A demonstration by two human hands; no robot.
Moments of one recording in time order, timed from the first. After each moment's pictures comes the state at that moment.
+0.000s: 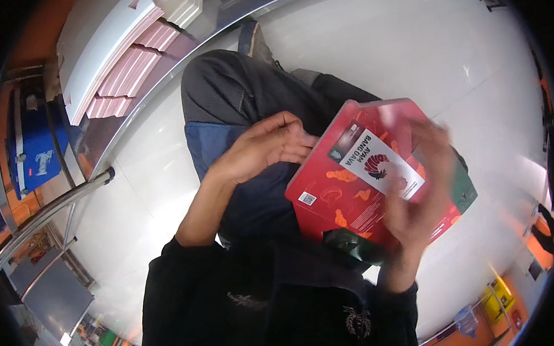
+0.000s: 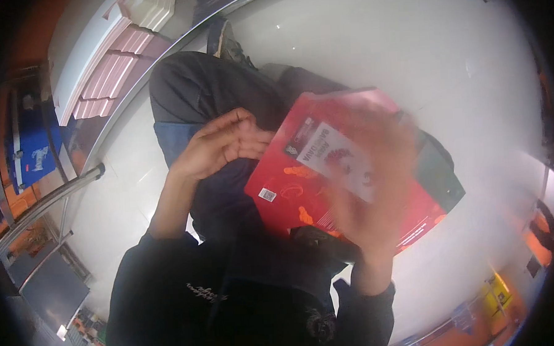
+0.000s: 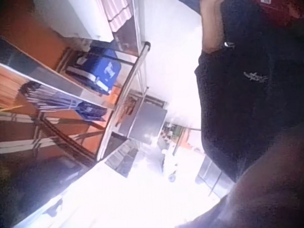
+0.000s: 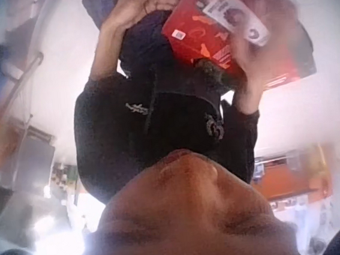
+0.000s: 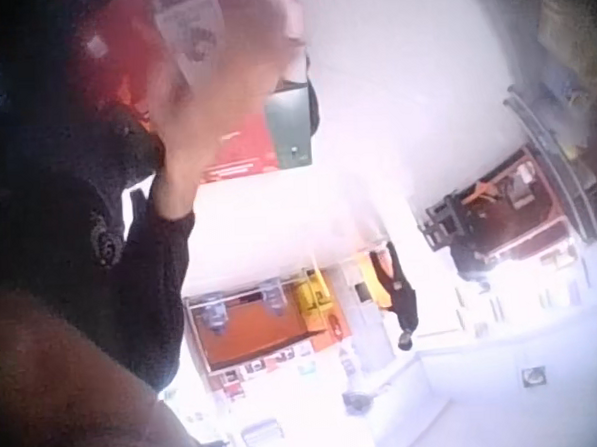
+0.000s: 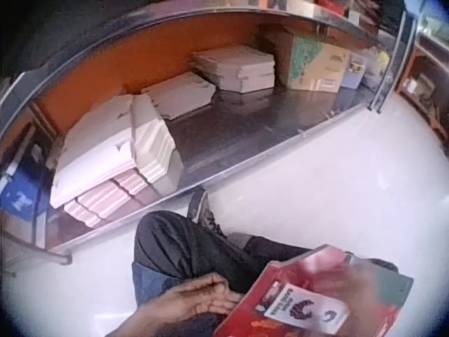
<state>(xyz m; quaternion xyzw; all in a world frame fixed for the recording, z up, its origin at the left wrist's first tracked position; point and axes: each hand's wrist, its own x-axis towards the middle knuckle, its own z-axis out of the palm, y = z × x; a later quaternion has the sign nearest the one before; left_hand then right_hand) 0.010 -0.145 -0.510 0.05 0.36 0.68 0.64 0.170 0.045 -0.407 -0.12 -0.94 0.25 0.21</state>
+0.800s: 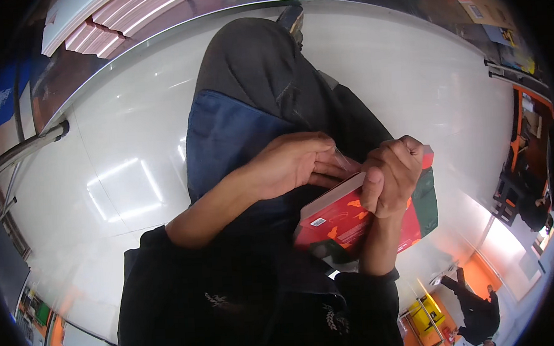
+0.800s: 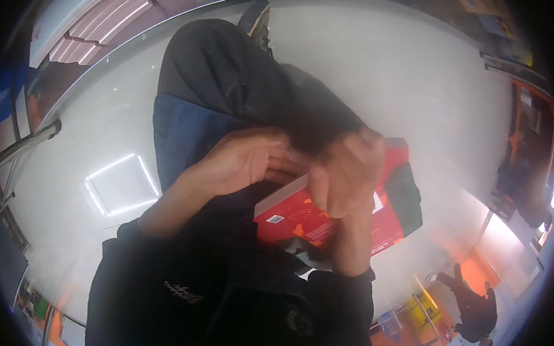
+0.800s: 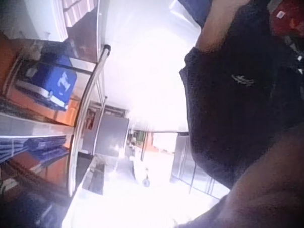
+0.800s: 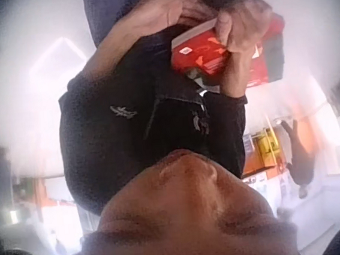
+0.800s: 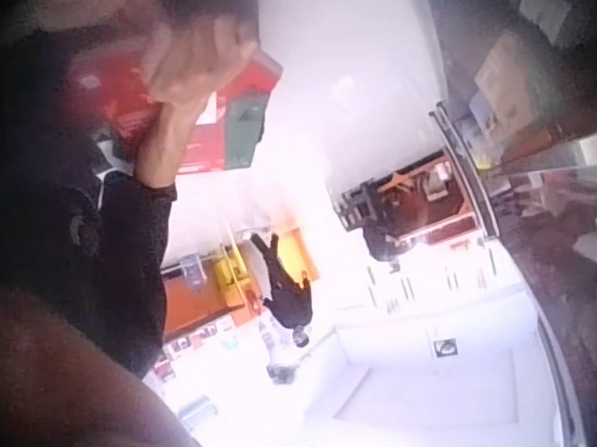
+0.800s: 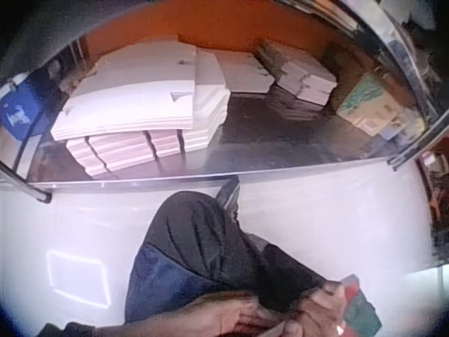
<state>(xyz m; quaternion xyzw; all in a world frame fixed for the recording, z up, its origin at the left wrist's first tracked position) 0.031 -0.142 -0.512 -0.10 0.14 0.75 0.64 0.097 0.037 -0.457 0.17 -0.94 0.22 0.22</state>
